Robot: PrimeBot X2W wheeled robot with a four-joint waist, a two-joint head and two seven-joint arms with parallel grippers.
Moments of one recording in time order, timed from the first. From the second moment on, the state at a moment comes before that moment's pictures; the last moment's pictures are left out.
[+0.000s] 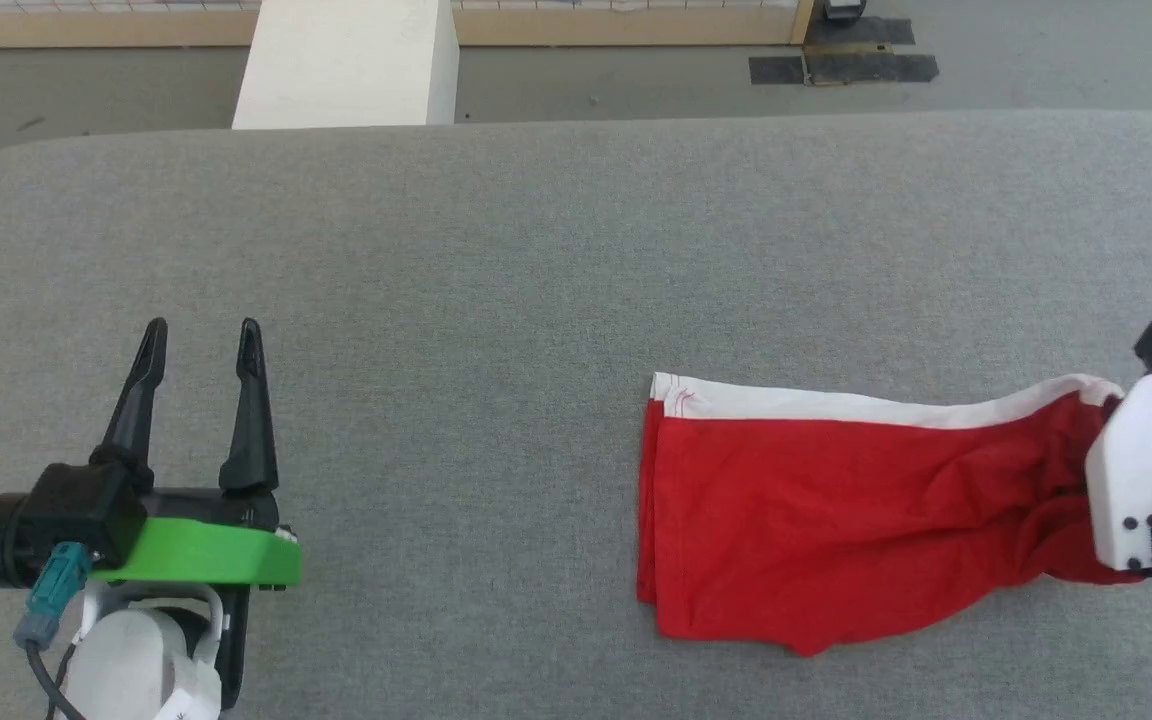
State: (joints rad) left arm -0.13 0.16 0.06 -0.02 -0.16 -0.10 -0.26; right arm -0.28 -0.32 -0.12 0.04 0.20 0.13 1.15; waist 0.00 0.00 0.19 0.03
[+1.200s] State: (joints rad) left arm -0.10 0.12 0.06 -0.01 -0.15 -0.12 -0.26; right arm -0.43 -0.05 0.40 0.27 0.38 0.13 0.93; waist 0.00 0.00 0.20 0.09
